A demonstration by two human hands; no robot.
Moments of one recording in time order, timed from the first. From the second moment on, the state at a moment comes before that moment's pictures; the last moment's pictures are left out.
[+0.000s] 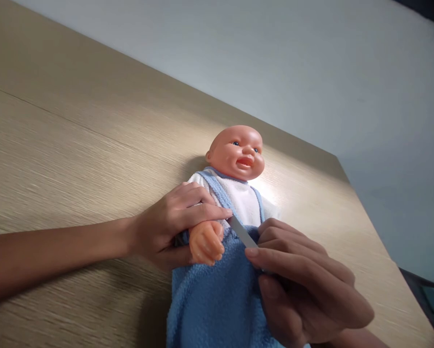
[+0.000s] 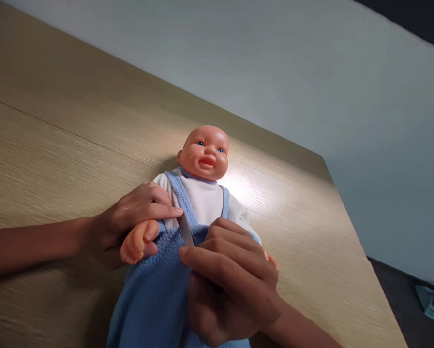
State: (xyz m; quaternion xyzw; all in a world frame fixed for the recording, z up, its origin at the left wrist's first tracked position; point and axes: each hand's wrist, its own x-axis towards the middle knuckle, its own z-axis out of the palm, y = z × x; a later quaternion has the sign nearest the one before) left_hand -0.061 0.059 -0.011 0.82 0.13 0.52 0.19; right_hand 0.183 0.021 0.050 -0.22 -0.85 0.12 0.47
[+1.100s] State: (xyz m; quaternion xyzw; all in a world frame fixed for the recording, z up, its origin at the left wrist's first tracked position) left_hand -0.060 0.058 -0.008 0.82 0.15 0.52 0.20; right_hand 0.185 0.023 0.053 -0.20 -0.85 0.11 0.47
